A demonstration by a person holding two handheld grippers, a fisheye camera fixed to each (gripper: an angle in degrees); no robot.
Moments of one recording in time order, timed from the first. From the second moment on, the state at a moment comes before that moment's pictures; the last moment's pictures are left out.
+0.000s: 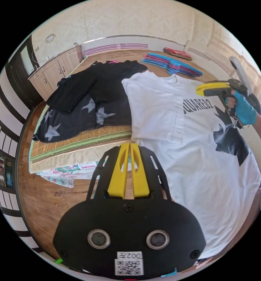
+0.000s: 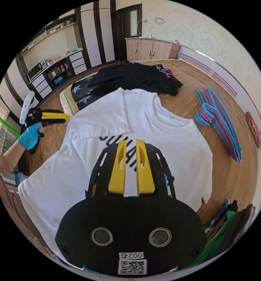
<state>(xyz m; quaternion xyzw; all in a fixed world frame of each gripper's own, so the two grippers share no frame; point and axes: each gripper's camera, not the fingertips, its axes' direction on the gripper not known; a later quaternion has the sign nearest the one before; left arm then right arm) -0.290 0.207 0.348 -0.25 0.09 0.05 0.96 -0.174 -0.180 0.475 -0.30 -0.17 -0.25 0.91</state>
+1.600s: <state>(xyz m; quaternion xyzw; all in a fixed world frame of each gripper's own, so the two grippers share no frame) 0.065 0.086 0.276 -0.44 0.30 0.29 0.79 0.108 -0.027 0.385 -0.25 0.10 0.08 0.96</state>
